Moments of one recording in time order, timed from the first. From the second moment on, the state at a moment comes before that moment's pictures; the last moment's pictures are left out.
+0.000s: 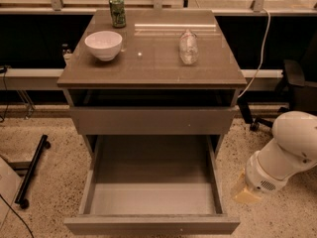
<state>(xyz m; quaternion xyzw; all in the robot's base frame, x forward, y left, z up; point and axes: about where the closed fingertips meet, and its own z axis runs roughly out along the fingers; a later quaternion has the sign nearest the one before) 0.390 -0.236 0.645 -0.57 0.81 0.14 0.07</state>
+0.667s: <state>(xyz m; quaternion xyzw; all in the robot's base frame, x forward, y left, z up) 0.376 -0.218 0.588 -0.54 0.82 0.17 0.06</state>
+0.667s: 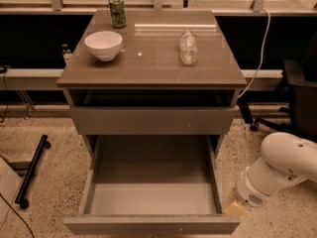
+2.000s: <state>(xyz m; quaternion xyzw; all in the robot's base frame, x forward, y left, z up) 0.357 -0.204 0.505 -0.50 0.85 0.17 0.05</state>
